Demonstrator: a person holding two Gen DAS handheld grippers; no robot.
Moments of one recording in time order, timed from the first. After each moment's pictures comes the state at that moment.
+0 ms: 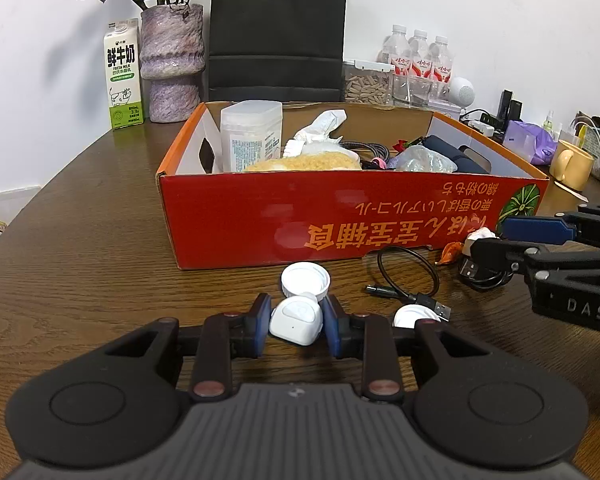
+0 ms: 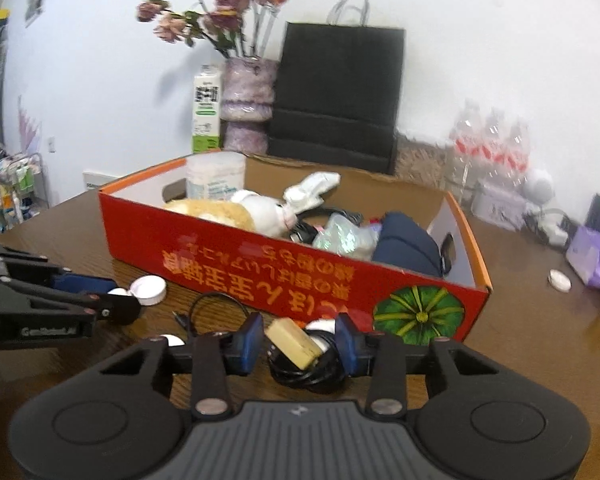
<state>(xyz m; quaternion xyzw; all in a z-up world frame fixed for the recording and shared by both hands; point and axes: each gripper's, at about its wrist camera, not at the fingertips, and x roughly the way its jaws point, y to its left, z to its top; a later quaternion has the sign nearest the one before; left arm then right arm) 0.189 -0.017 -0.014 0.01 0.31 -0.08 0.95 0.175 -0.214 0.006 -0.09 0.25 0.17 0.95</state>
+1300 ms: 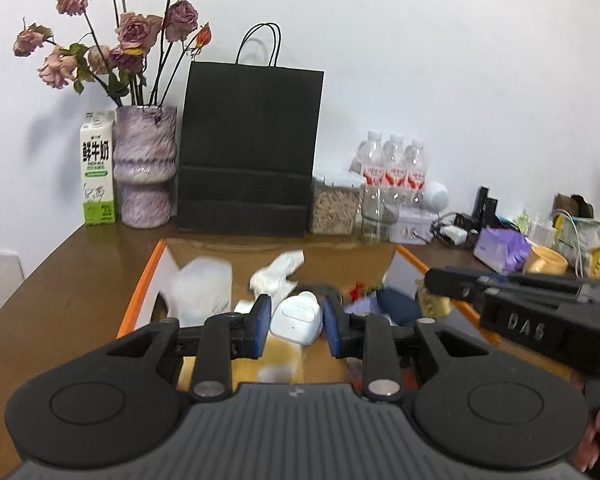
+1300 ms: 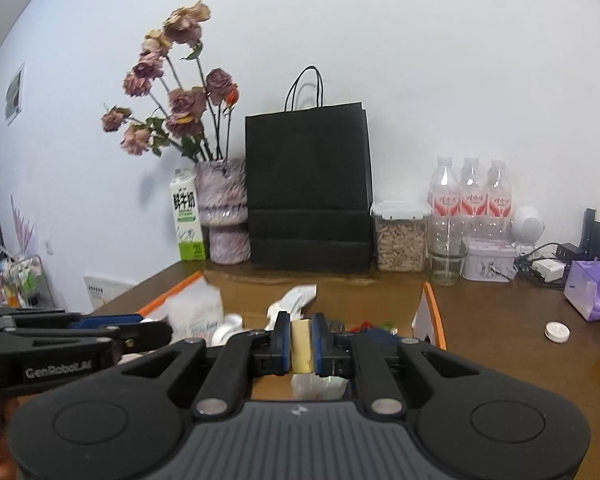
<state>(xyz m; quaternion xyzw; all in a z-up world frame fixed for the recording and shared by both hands) 0.234 -0.057 0.074 -0.03 0.20 -0.11 0.97 0.218 -0.245 0.076 0.02 0.17 0.17 0.97</state>
